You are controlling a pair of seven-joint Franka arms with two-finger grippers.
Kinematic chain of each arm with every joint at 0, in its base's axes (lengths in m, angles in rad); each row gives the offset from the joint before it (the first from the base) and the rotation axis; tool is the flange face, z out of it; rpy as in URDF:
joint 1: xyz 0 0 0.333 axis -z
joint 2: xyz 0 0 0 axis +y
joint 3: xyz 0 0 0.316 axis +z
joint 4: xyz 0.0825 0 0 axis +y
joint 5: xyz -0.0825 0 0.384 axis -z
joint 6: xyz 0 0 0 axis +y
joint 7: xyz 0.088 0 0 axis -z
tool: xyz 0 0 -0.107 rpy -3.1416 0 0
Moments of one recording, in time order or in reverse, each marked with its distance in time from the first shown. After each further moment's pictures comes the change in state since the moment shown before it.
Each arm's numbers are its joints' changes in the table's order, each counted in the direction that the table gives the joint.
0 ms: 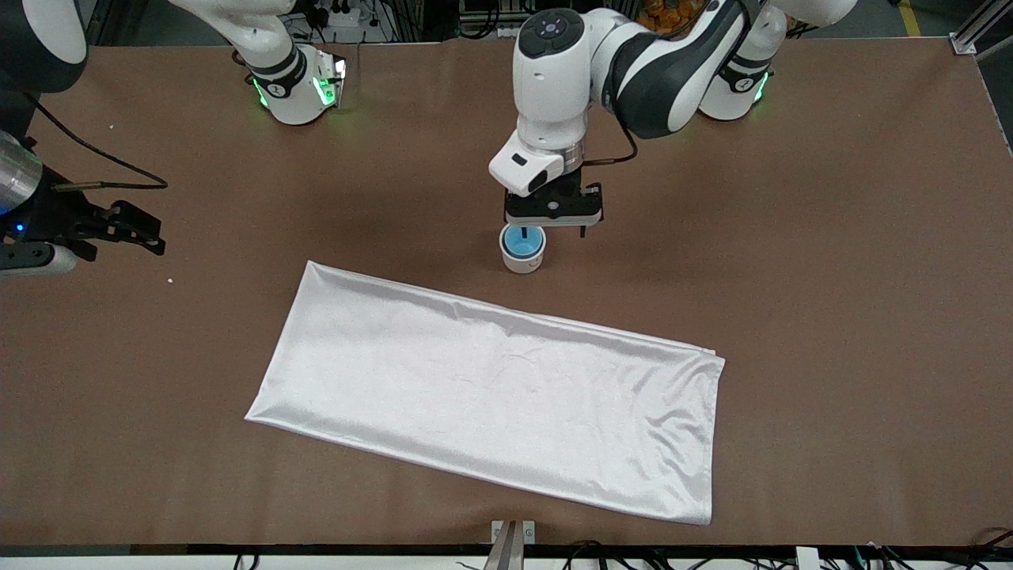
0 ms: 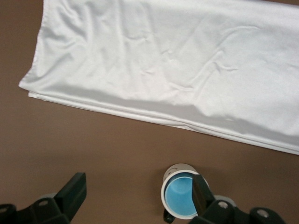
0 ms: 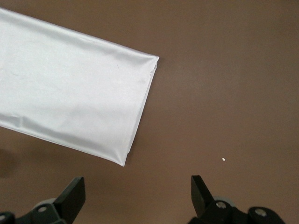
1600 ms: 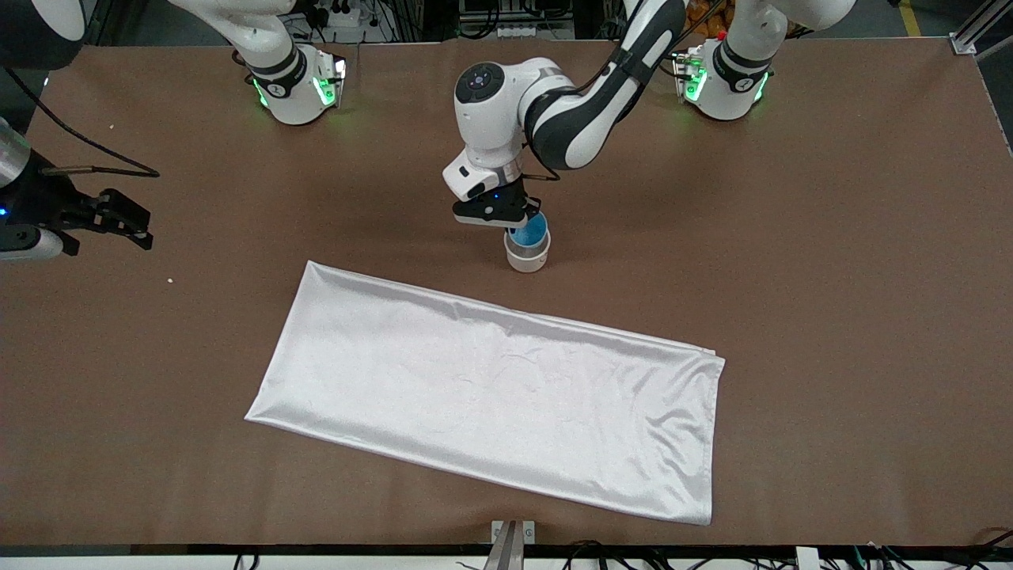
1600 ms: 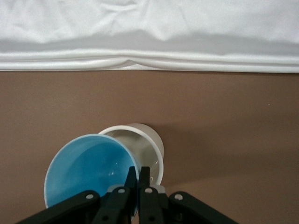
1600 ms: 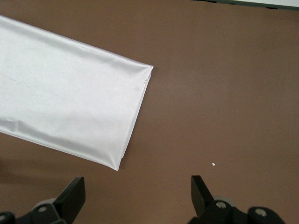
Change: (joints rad) left arm 0.167 0.232 -0.009 0.045 -0.021 -0.159 -0.052; right arm -0.004 -0.026 0.012 -0.012 0.039 -0.008 0.000
